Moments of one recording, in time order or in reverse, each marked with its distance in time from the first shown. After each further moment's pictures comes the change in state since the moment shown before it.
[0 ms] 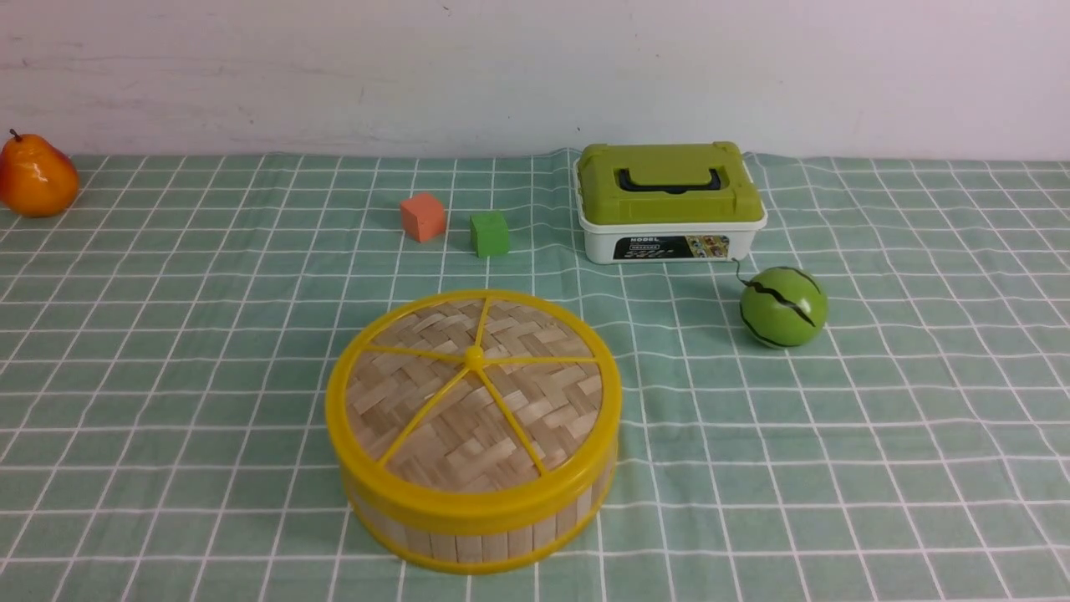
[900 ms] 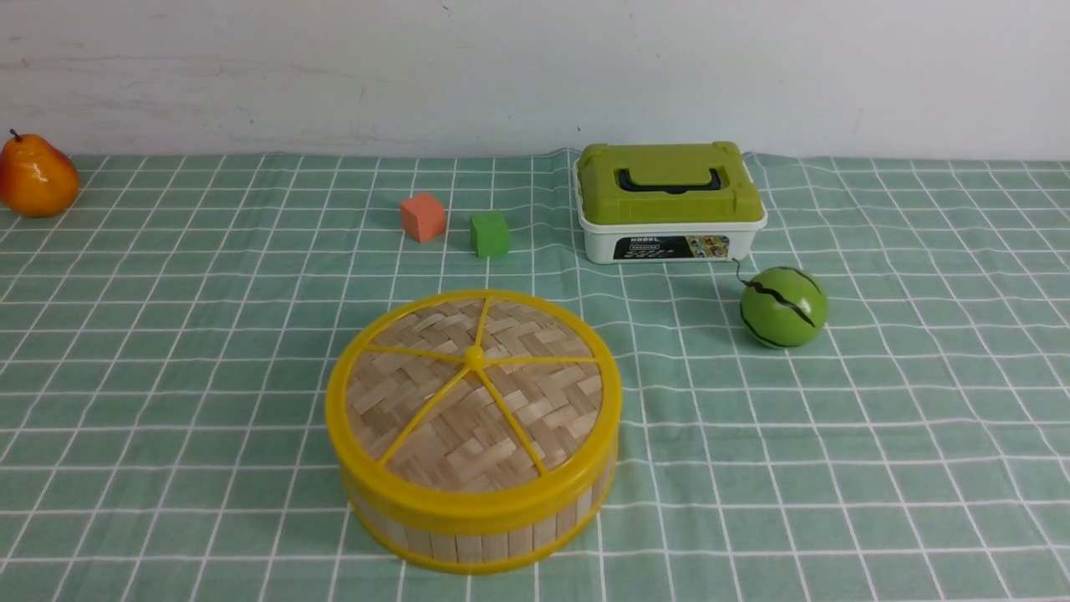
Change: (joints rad) right arm 0.000 0.000 0.000 0.011 0.000 0.003; left arm 0.000 0.000 0.000 0.000 0.000 0.000
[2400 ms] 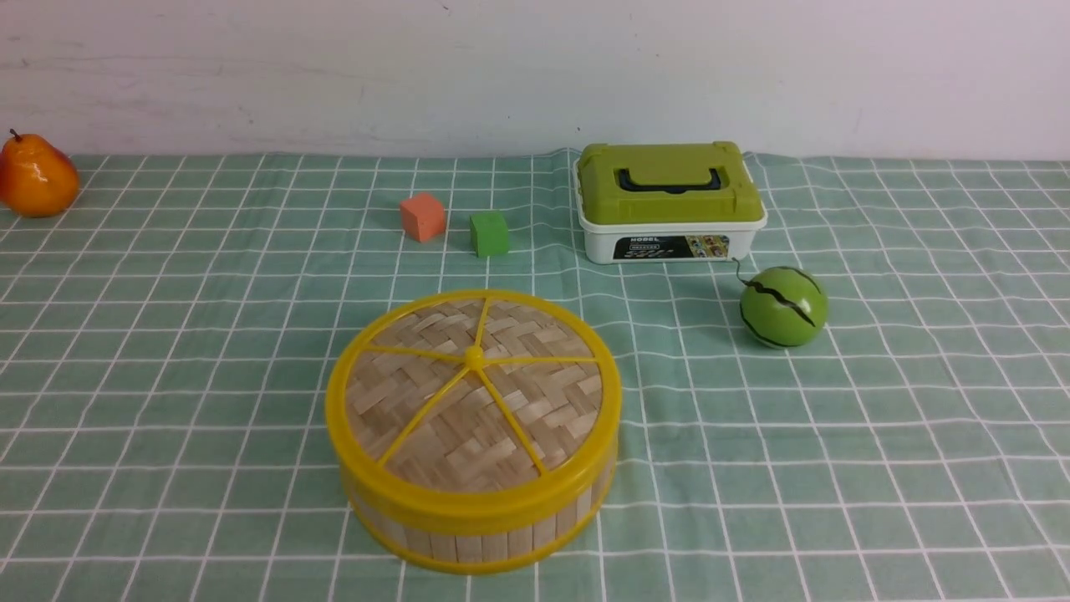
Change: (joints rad) right arm 0.178 0.927 -1.047 0.383 0.690 -0.525; left arm 0.000 0.000 0.000 0.000 0.000 0.000
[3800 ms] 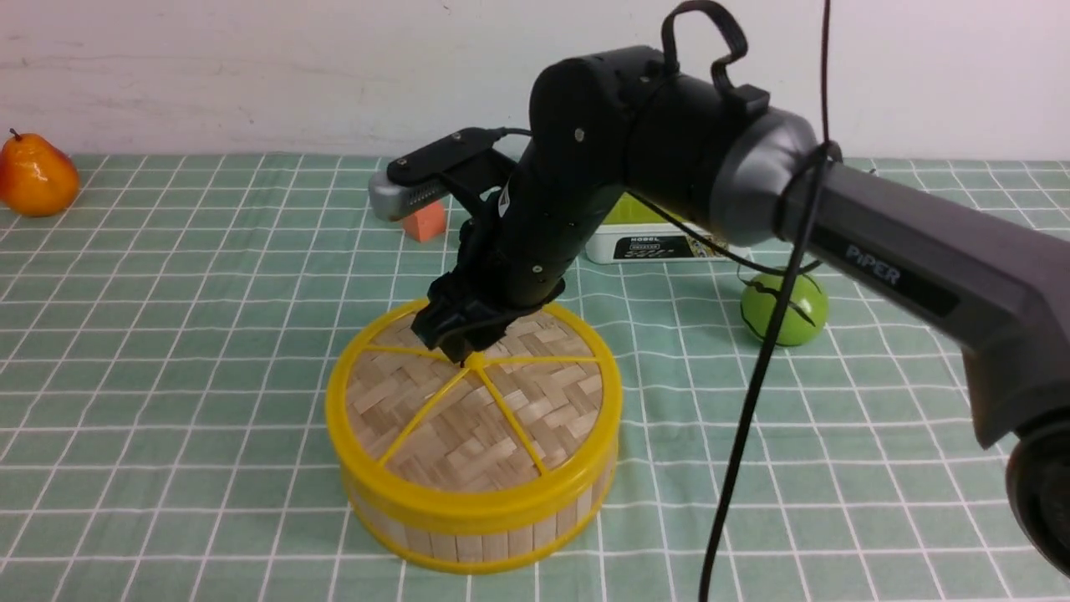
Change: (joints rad) right arm 0.519 1.265 -1.039 -0.094 -0.049 0.130; left arm 0.000 0.000 0.000 0.000 0.000 0.000
